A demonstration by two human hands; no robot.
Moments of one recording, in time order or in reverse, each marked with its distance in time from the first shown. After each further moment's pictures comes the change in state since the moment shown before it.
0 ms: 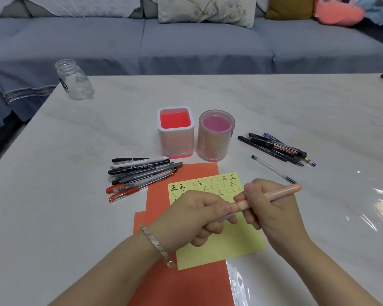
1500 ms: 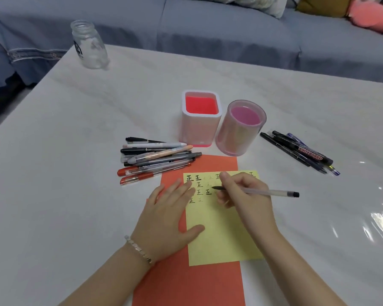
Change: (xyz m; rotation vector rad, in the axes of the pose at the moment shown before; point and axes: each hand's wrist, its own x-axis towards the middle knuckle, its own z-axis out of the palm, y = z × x) left_hand 0.012 -0.123 -0.073 1.262 0.558 0.324; right_hand 0.037 0.051 0.052 -0.123 0.049 0.078
